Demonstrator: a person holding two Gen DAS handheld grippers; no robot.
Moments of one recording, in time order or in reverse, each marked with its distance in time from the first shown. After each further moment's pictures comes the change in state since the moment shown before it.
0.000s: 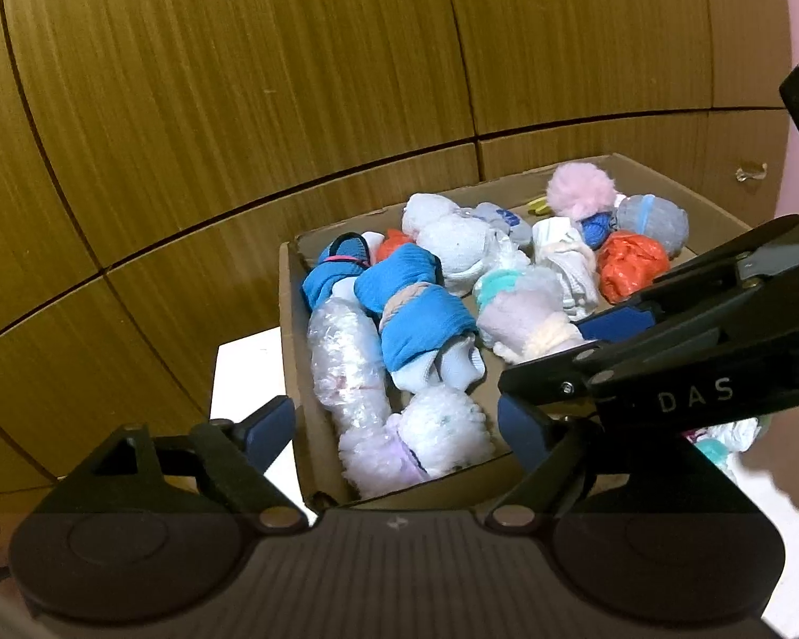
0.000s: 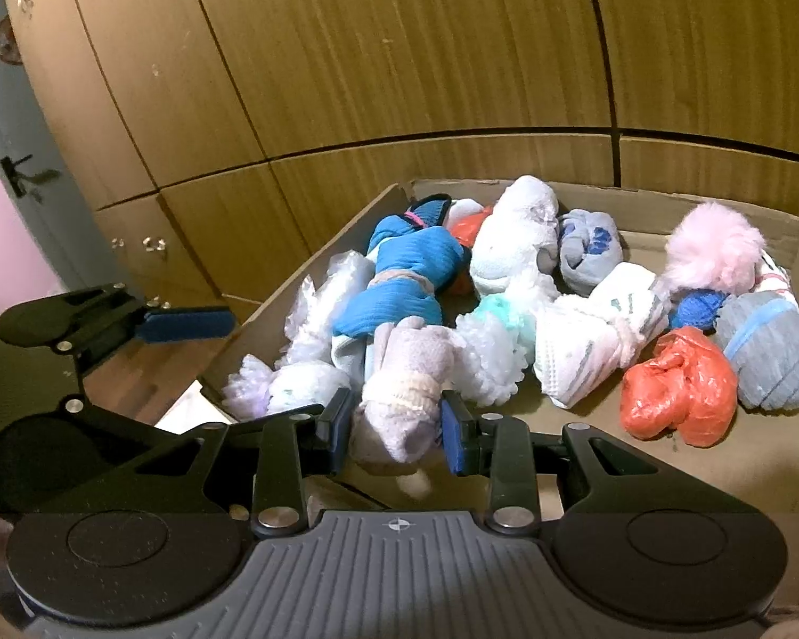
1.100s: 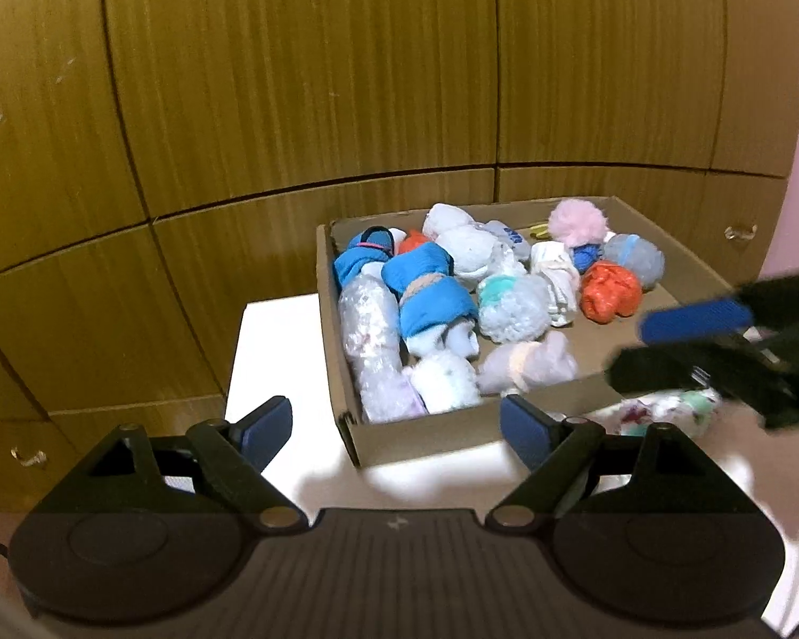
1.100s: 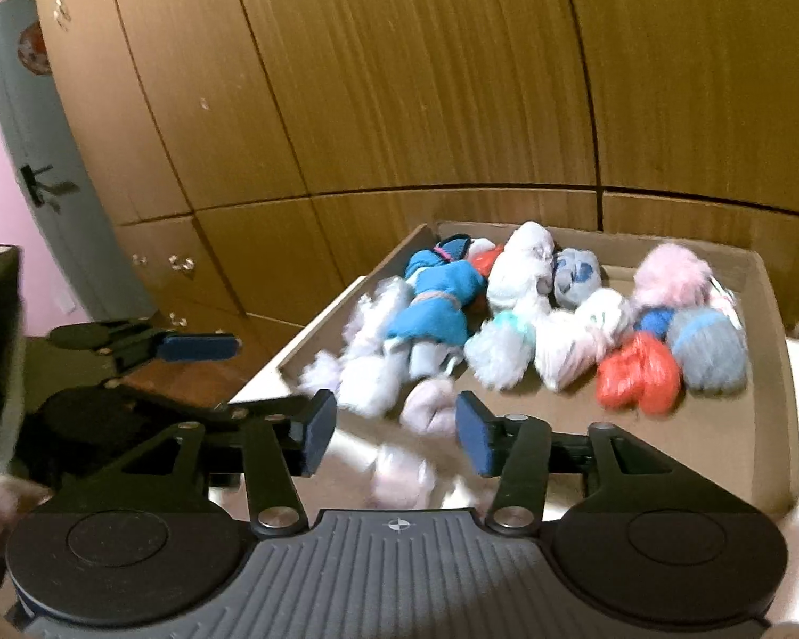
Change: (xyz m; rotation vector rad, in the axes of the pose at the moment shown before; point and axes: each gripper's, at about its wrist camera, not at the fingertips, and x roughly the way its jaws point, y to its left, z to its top) left arm -0.052 0.019 -0.022 -0.172 -0.020 -0.040; right arm -0.075 0.029 -0.026 -0.018 -0.090 -0.005
